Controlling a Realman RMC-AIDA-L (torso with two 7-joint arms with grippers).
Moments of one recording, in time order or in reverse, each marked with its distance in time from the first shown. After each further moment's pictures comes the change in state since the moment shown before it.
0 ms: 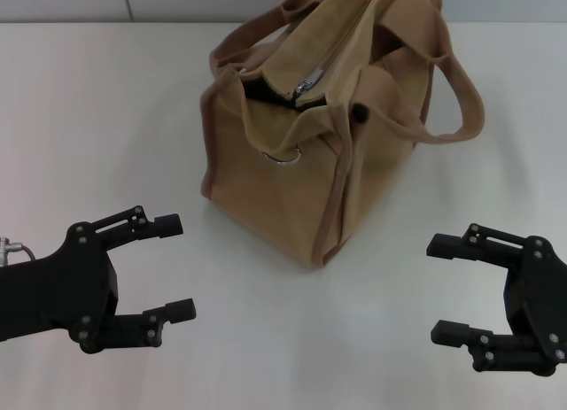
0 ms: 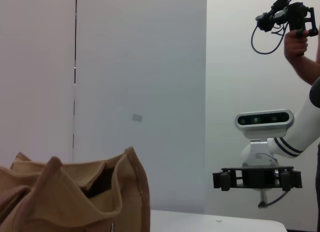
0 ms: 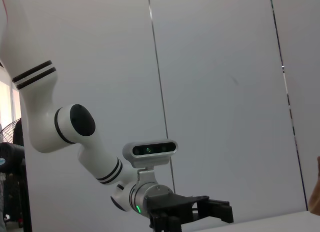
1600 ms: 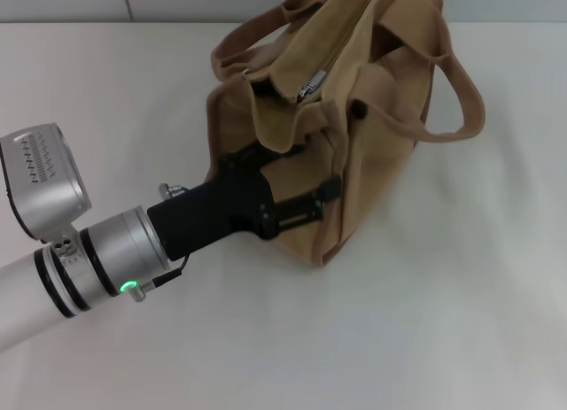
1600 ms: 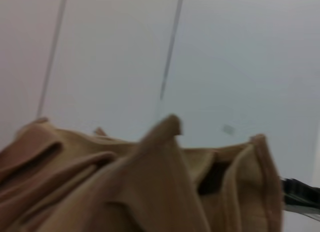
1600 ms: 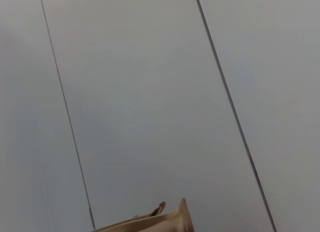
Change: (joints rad) left arm -0.175 -0.121 -0.107 -0.353 -0.157 -0.518 0.001; right arm -0.074 0.013 0.706 0.117 0.011 0.309 0.007
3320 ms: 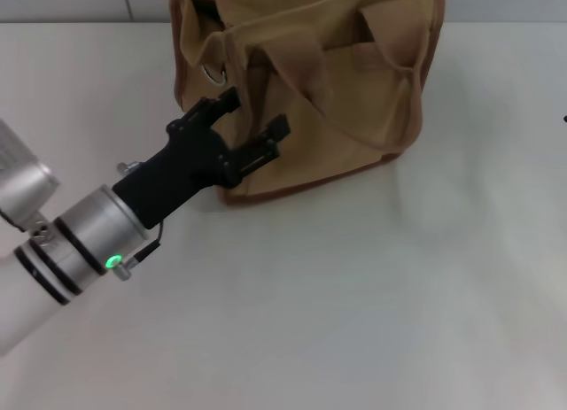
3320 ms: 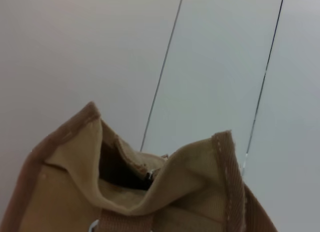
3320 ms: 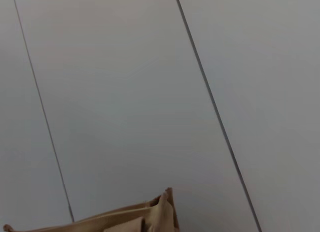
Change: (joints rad) left arm 0.045 0.002 -0.230 -0.044 0.001 -0.074 0.067; right arm 0.010 0.003 0.003 0.036 0.020 0.078 -0.002
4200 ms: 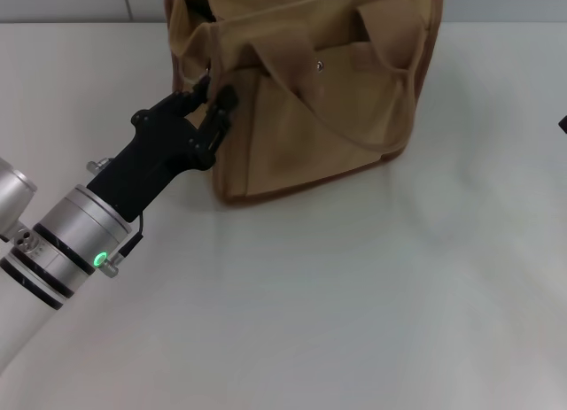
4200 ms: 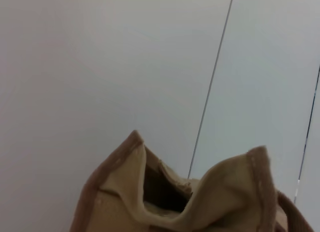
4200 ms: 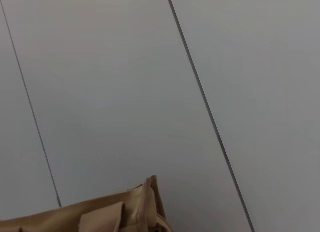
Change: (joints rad) left arm 0.054 0.001 -0.146 -0.056 0.002 -0.016 0.102; right arm 0.000 0.001 -0.002 0.012 0.000 0.048 -0.002
